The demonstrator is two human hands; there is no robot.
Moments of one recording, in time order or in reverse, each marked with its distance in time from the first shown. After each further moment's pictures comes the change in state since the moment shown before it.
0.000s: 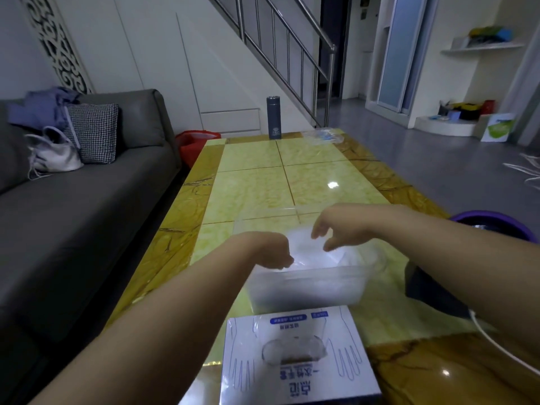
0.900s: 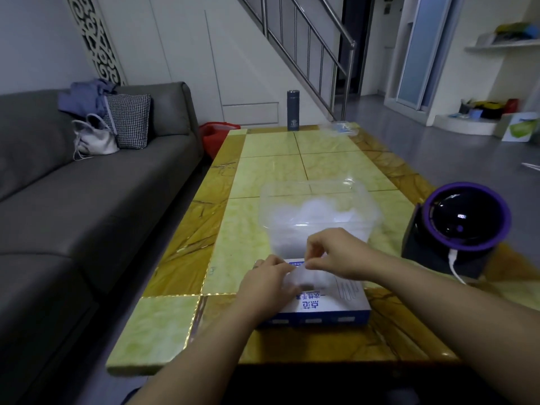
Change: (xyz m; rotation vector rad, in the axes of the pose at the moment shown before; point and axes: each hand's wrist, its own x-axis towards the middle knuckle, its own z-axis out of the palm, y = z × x) left_hand -0.111 0.019 0.141 -0.297 0.469 -0.106; right_hand -0.081 -0.083 0.084 0.456 0.294 -0.151
